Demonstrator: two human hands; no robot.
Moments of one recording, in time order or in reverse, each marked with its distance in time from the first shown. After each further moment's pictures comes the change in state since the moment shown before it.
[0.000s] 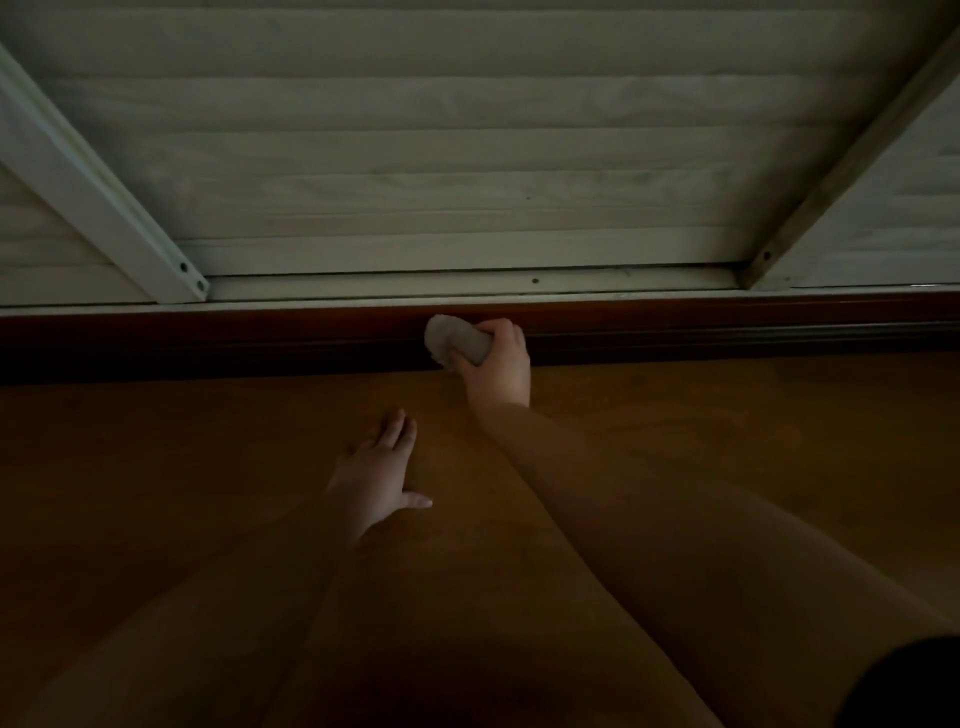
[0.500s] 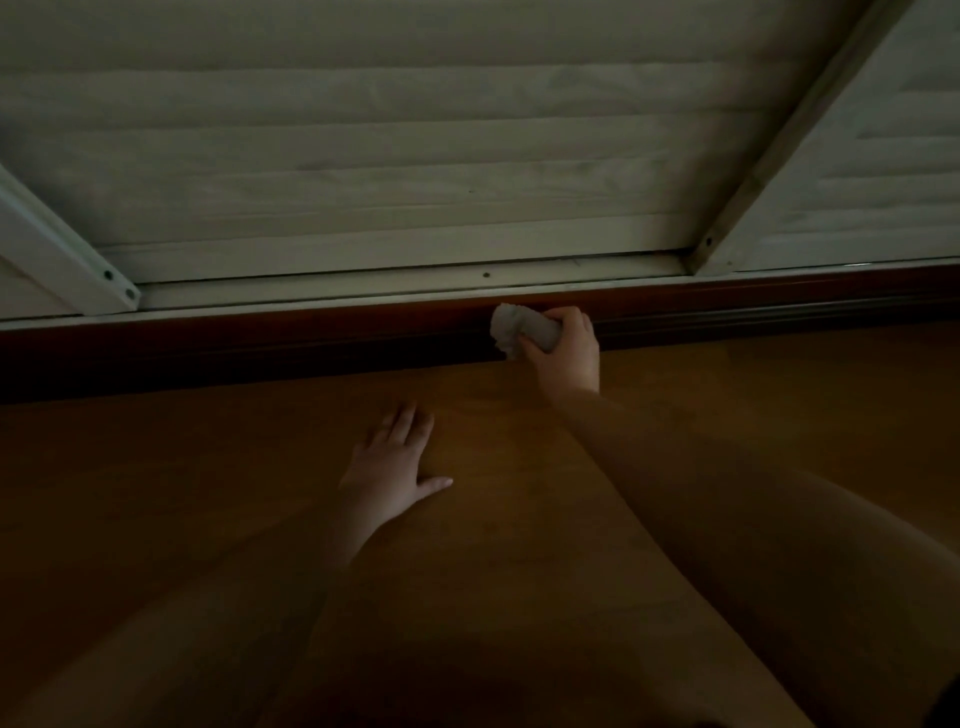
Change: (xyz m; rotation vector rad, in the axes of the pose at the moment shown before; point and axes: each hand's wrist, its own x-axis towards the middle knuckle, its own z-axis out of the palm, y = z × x) left_hand 0.016 0.055 0.003 -0.015 0.145 0.143; right_hand 0.026 0.065 -0.107 -0.098 0.121 0.075
